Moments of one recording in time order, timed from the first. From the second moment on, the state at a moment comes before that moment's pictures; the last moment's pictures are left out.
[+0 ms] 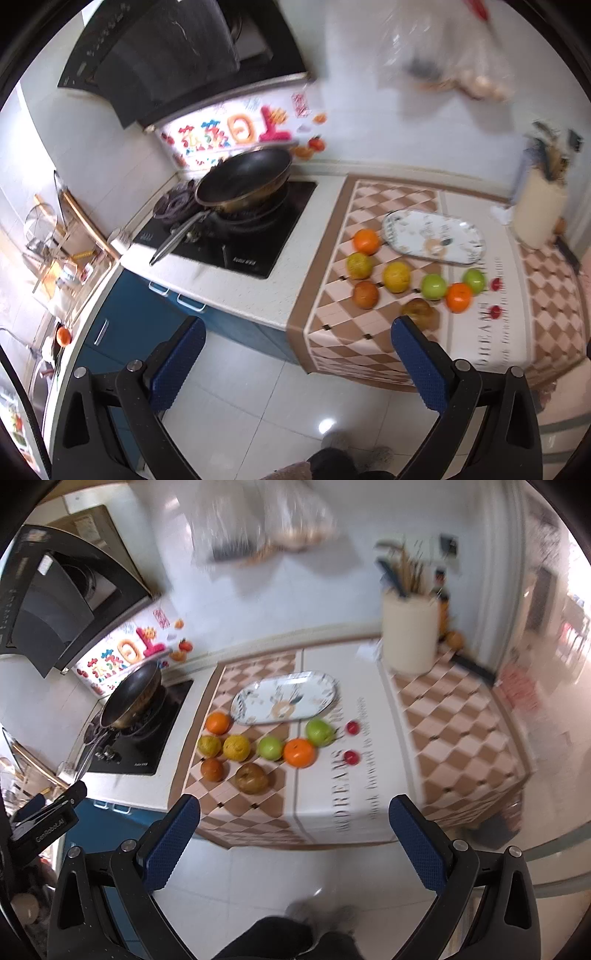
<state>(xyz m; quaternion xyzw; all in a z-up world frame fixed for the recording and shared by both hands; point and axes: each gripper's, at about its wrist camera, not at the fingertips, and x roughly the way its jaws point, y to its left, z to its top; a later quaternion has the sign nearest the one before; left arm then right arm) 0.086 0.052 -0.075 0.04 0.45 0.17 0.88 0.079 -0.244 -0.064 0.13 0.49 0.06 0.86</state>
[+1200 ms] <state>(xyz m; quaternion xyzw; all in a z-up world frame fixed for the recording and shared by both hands) 0.318 0.063 -0.320 0.07 0.69 -0.06 0.72 0.263 -0.096 -0.362 0.11 0.69 -0.03 0.71</state>
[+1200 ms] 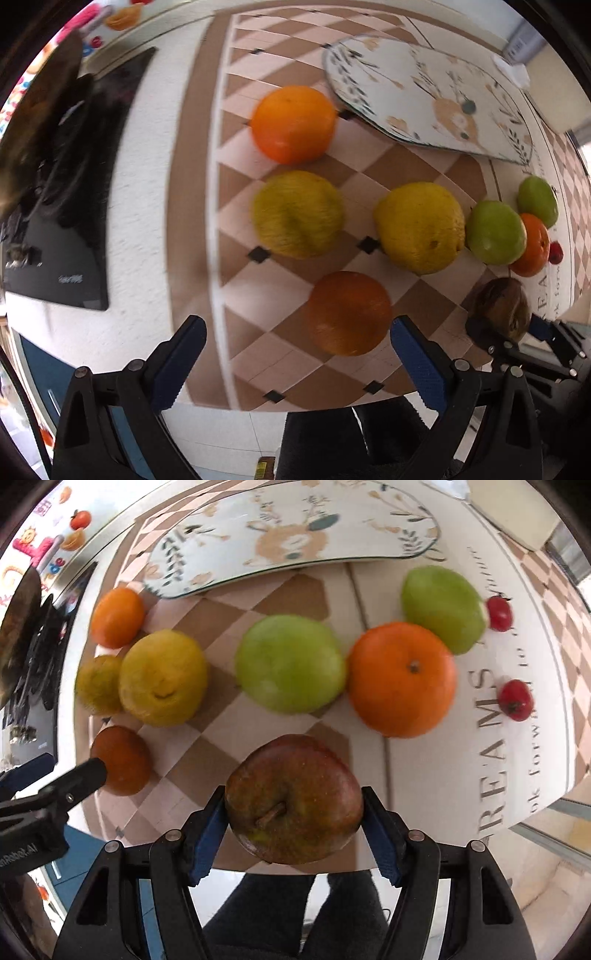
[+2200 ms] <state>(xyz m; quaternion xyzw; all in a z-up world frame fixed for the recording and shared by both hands) 0.302 0.058 -0.356 0.09 0.69 -0.13 0.70 0.260 -0.092 -0.358 0.10 0.68 -0.04 0.72</state>
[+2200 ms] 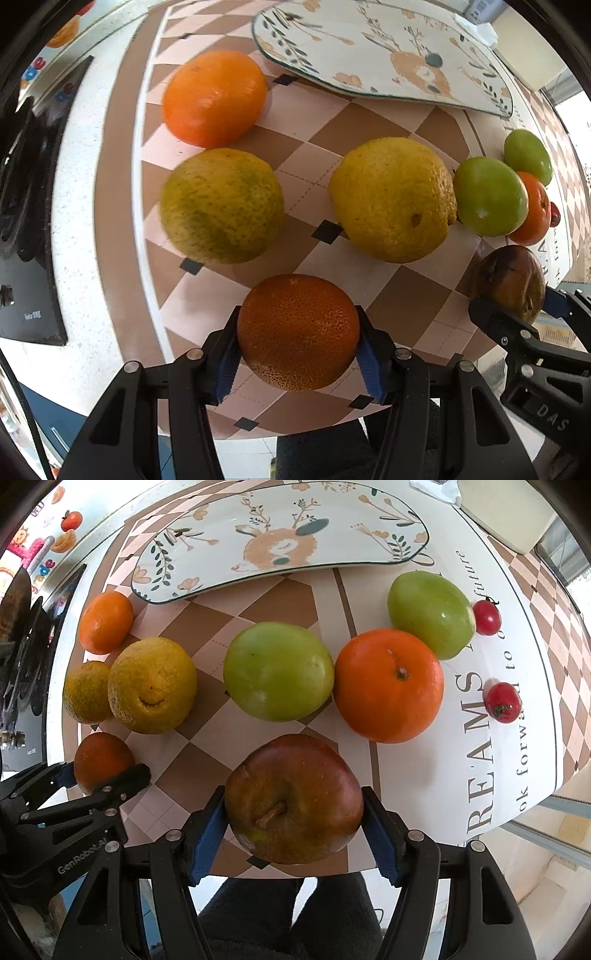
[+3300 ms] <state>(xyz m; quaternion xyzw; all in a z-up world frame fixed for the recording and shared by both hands) 0.505 -0.006 -0.318 -0.15 0.72 -0.07 0.67 0.476 -0.172 -0.306 0.07 0.64 0.10 0.76</state>
